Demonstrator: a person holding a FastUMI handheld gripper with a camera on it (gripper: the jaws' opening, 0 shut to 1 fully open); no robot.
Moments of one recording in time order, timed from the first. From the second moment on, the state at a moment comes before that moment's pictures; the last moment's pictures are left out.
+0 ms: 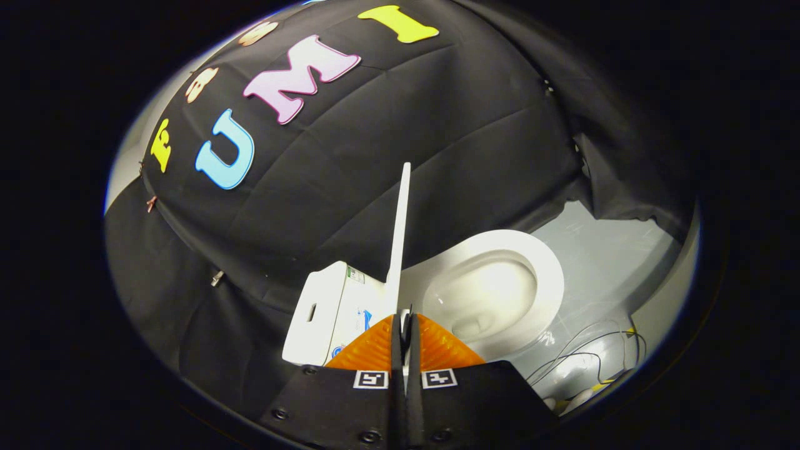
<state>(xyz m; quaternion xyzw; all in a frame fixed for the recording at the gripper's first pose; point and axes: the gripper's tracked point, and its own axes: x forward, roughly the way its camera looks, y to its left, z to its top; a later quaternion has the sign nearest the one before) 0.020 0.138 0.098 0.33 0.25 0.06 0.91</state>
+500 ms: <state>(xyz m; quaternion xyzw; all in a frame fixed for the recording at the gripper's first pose) 0.019 0.196 0.138 0.24 0.24 0.03 0.94</state>
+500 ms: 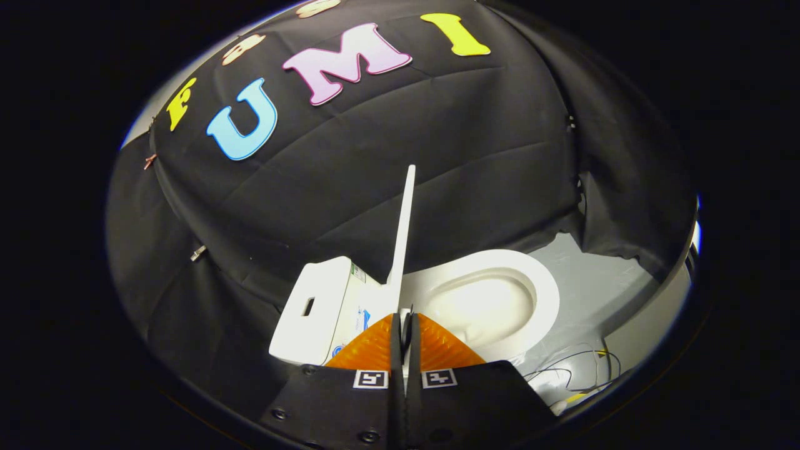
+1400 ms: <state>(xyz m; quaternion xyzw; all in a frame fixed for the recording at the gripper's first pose) 0.019 0.303 0.178 0.15 0.21 0.01 0.97</state>
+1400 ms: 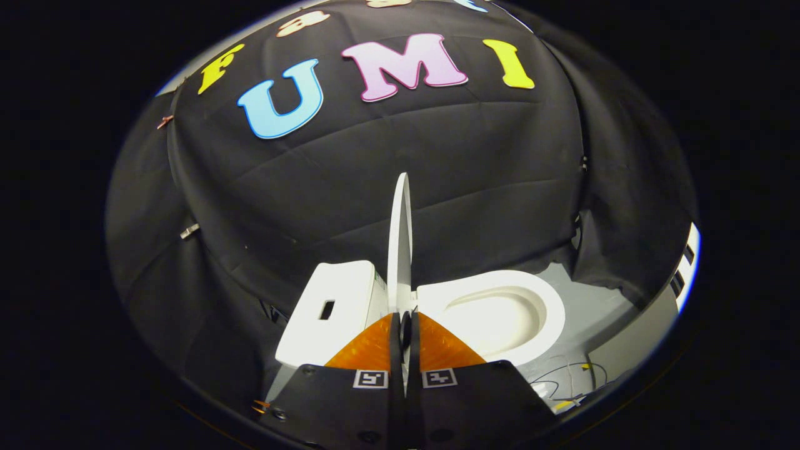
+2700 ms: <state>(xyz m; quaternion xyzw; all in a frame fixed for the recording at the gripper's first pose) 0.015 0.460 0.181 0.03 0.20 0.01 0.98</state>
